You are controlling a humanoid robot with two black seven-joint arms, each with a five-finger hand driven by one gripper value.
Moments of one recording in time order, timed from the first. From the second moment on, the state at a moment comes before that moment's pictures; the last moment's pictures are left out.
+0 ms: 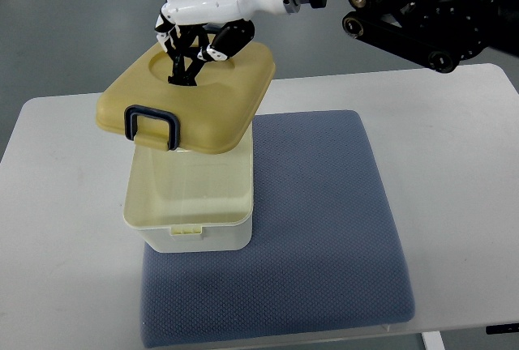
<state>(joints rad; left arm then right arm) 0.06 0.00 -0.08 -0.14 0.02 -0.12 0.15 1.61 -0.27 0.09 0.95 -1.54 0.12 0.57</state>
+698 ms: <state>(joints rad) 0.06 0.00 -0.08 -0.14 0.02 -0.12 0.15 1.32 -0.64 0.04 0.96 -1.55 -0.02 0.61</state>
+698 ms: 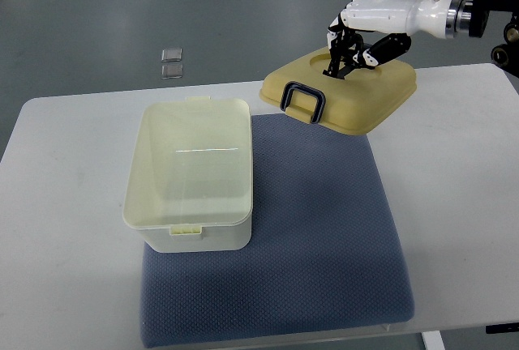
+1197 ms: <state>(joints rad) 0.06 0.00 -0.08 -0.14 0.02 -0.12 0.15 1.20 -0.60 -0.16 0.95 -1.55 -0.28 0.61</state>
